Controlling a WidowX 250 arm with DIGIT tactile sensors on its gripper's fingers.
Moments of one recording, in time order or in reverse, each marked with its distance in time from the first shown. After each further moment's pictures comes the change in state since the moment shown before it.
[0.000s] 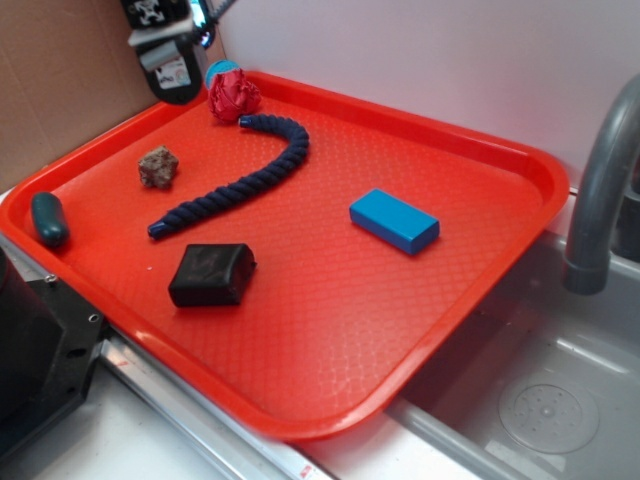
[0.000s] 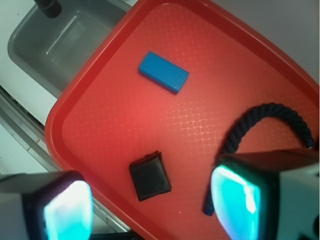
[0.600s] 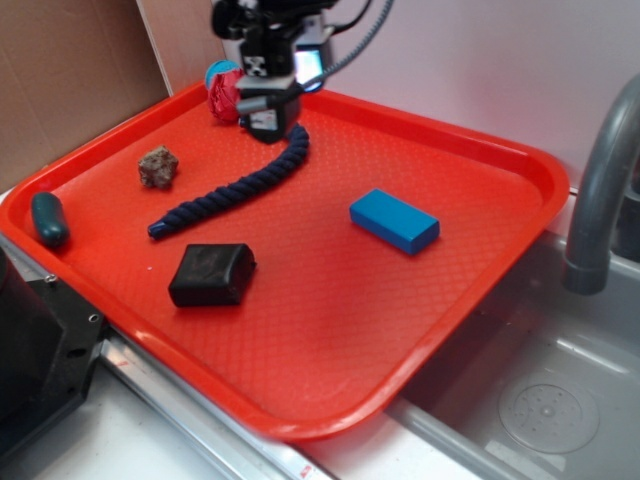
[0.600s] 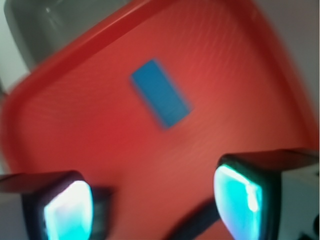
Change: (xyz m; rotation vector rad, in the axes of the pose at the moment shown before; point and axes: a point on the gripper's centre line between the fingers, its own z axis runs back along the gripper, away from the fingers) arm 0.058 0.037 -0.064 -0.004 0.110 -0.489
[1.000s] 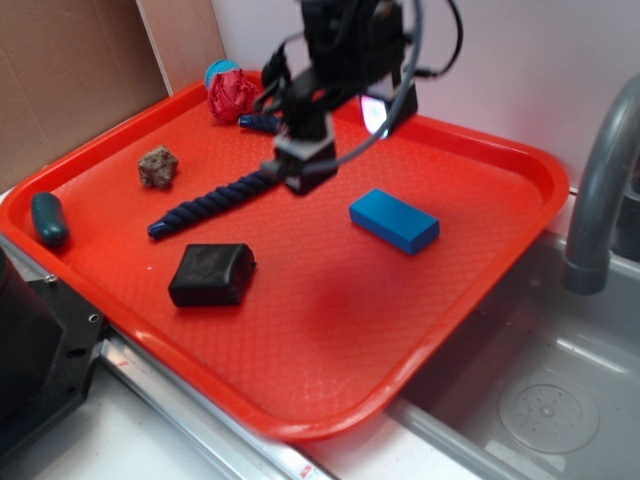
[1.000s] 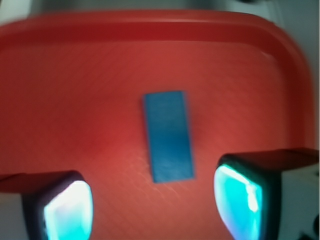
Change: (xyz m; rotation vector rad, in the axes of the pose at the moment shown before) arm 0.013 -0.007 -0.042 0.069 -0.017 -0.479
